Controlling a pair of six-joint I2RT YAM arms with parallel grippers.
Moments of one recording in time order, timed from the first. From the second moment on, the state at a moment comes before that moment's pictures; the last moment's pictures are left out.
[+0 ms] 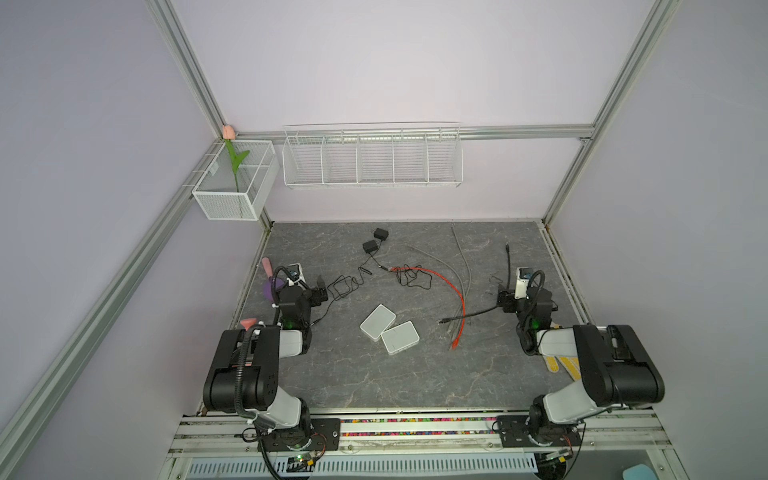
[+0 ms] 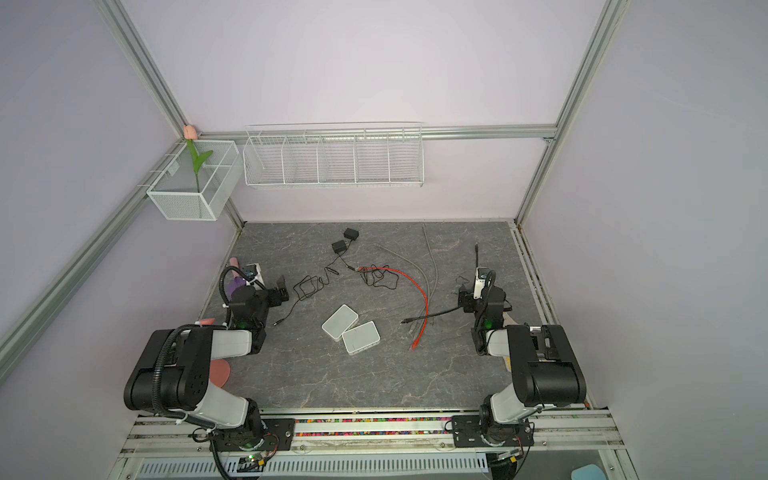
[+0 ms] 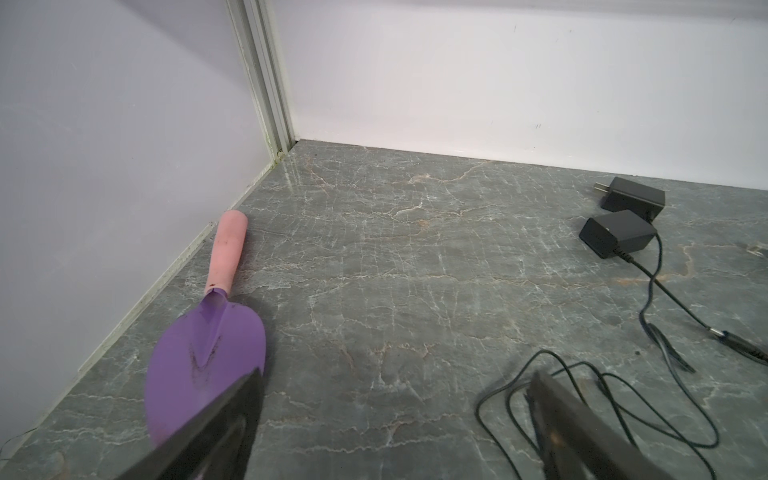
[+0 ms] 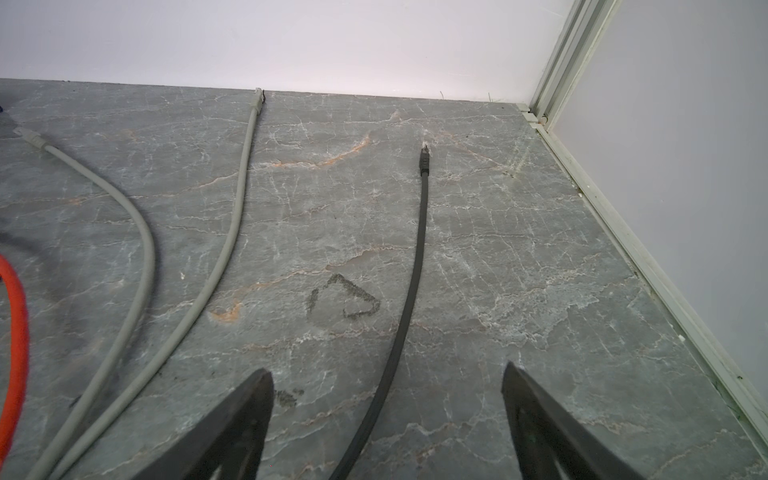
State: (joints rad) left arm -0.02 1.54 0.41 0.87 -0.11 -0.05; right arm 0.01 1.54 0.37 0.79 0.06 -0.02
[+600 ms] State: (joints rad) left arm -0.01 1.54 0.41 0.86 -0.10 -0.05; right arm 0.07 1.10 0.97 -0.11 0.00 0.25
